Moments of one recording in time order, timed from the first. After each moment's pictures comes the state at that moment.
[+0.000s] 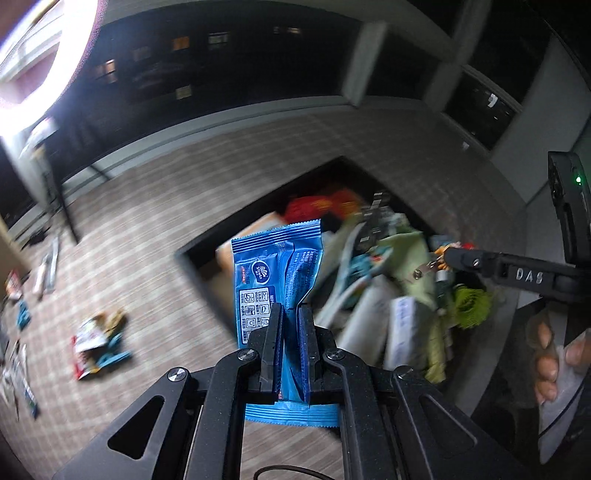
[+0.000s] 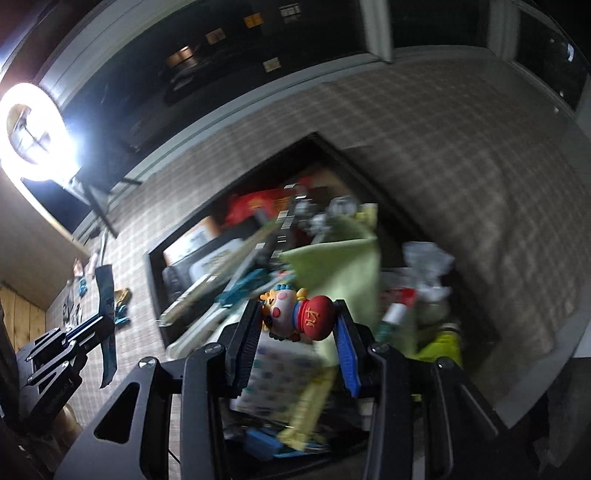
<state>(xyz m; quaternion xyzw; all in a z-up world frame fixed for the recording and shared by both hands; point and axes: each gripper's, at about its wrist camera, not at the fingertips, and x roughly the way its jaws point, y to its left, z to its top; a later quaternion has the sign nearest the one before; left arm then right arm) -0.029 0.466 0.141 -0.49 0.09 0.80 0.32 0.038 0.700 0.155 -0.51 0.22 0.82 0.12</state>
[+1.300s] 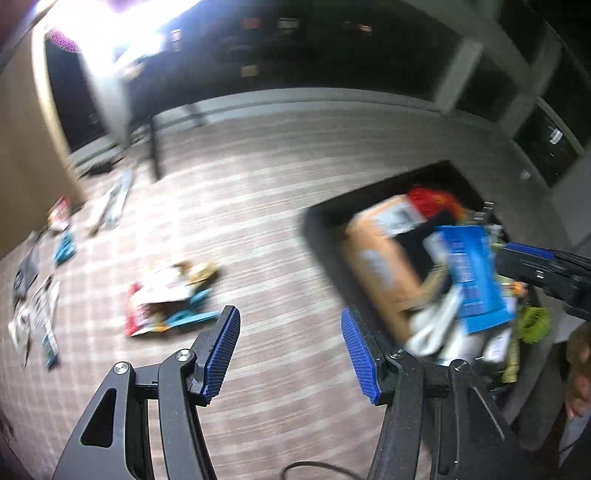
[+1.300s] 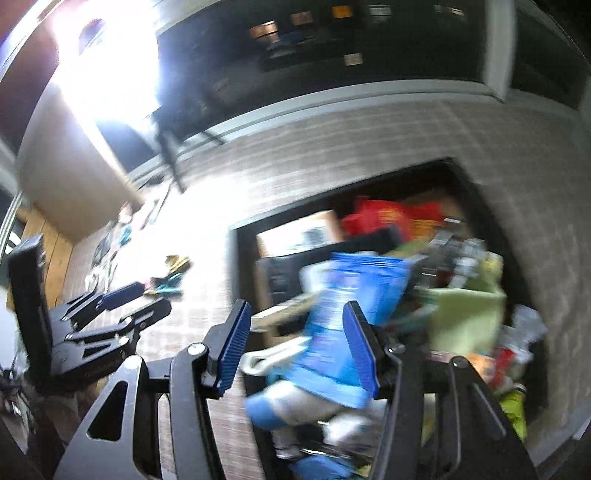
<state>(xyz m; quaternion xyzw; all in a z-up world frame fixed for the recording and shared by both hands) -0.068 0.345 0.103 -0.53 0.05 0.82 0.18 -0.039 0.579 0.154 -0.52 0.13 0.84 -0.05</state>
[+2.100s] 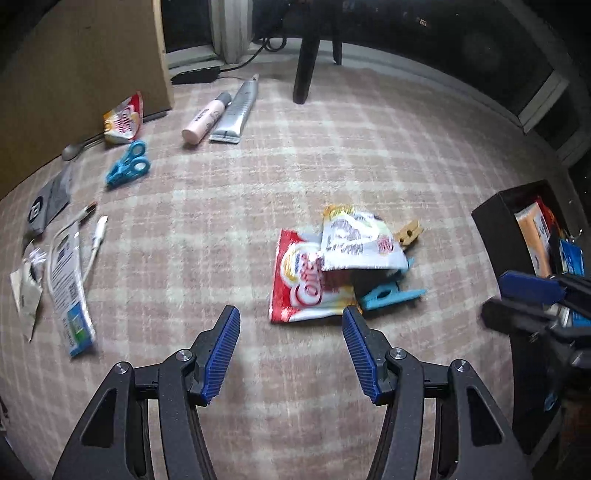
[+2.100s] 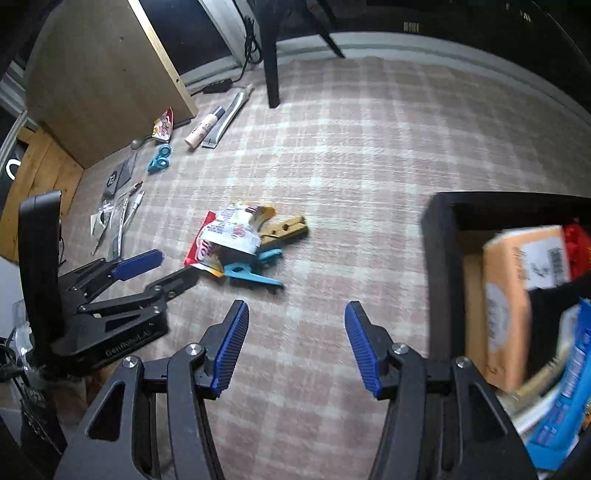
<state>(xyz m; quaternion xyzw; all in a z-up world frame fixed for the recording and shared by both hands) -0.126 0.218 0.021 -0.59 0.02 0.80 0.11 -0.130 0.410 0.069 -0.60 0.08 0.78 -0.13</state>
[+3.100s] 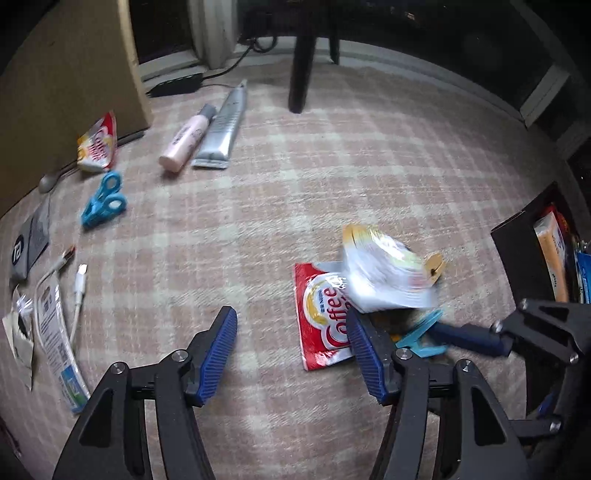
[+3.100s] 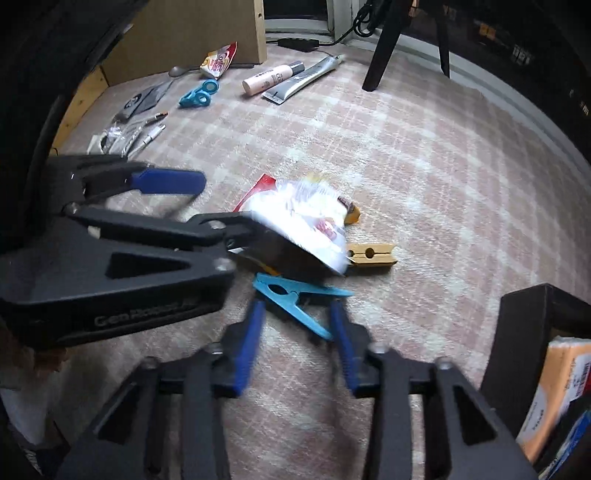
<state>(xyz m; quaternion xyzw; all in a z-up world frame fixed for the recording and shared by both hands) -0.172 0.229 0.014 -0.58 0.04 0.80 0.13 -0.137 0.347 0.035 -0.58 -0.09 0.78 -0.20</state>
